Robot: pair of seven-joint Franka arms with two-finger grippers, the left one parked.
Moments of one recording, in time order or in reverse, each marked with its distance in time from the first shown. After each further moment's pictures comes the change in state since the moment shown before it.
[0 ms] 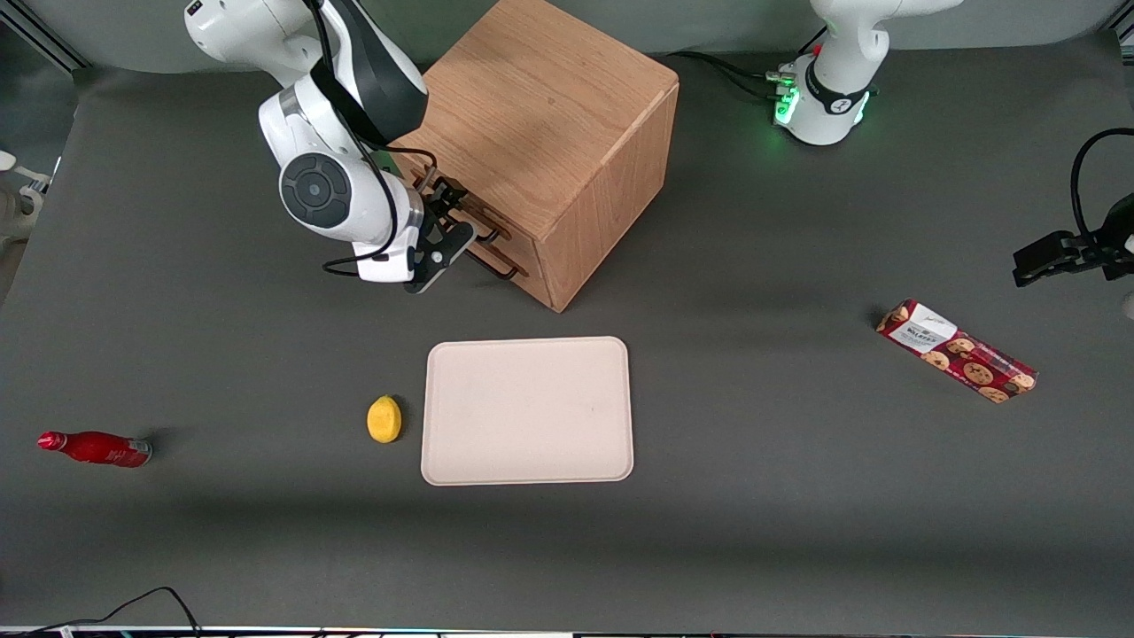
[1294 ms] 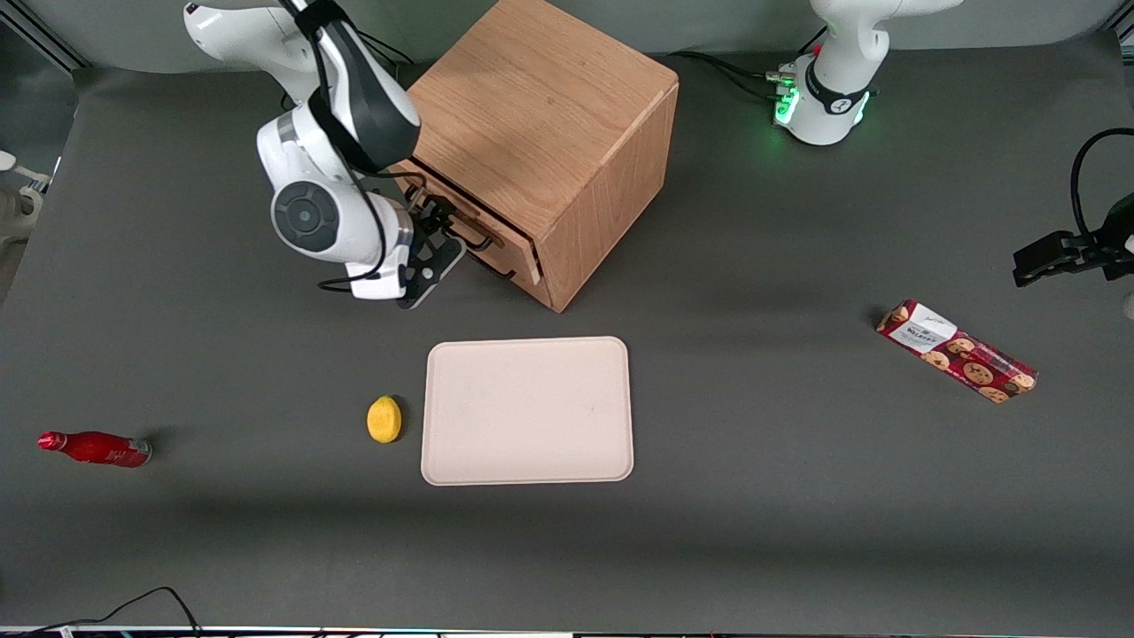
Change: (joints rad) arm -0.064 0.019 0.001 -0.050 0.000 0.067 -0.107
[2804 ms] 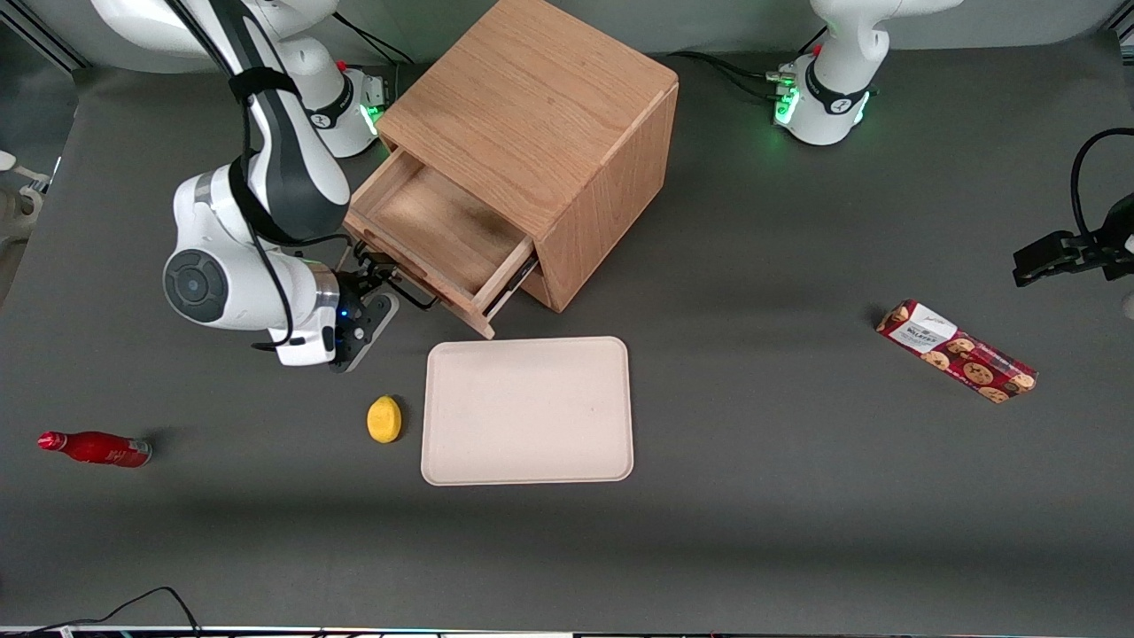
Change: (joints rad) arm -0.183 0.121 0.000 0.168 -0.007 0.005 -0.262
